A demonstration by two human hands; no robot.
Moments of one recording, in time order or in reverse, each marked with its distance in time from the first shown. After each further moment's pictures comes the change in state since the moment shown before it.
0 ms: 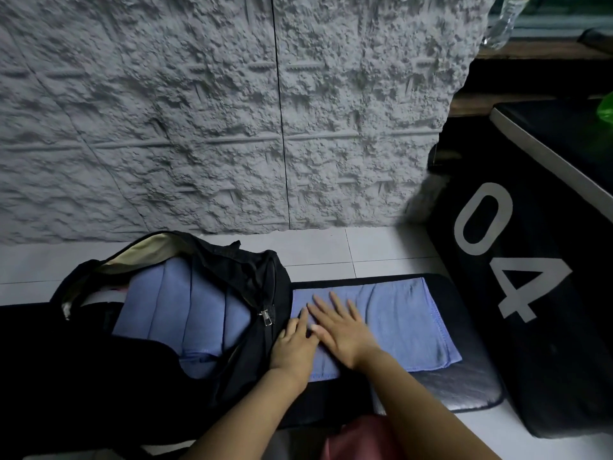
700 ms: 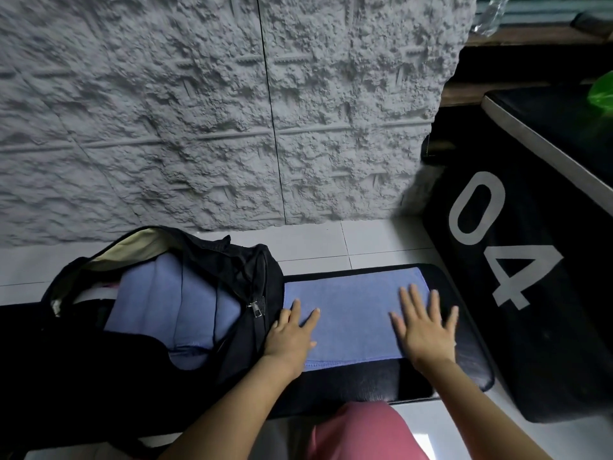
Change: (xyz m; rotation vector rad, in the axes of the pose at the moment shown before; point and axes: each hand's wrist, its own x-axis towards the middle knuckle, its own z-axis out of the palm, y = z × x) left_hand 0.010 -0.002 0.008 0.215 -0.037 0.041; right_hand -0.077 0.099 0.004 -0.159 0.146 0.637
